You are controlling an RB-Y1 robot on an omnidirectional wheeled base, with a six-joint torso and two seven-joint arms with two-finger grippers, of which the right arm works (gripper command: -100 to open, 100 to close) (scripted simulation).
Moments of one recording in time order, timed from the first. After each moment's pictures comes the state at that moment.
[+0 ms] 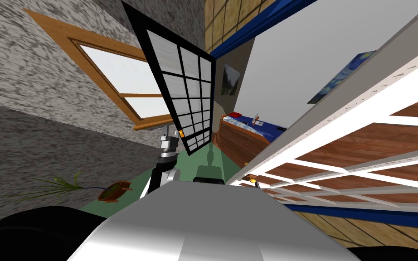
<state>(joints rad) 0.61 -0.20 0.02 -1.10 -0.35 -0.99 -1.58</state>
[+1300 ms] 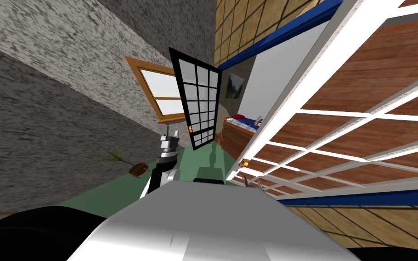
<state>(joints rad) 0.57 -0.24 0.08 -1.06 -0.29 -1.04 -1.64</state>
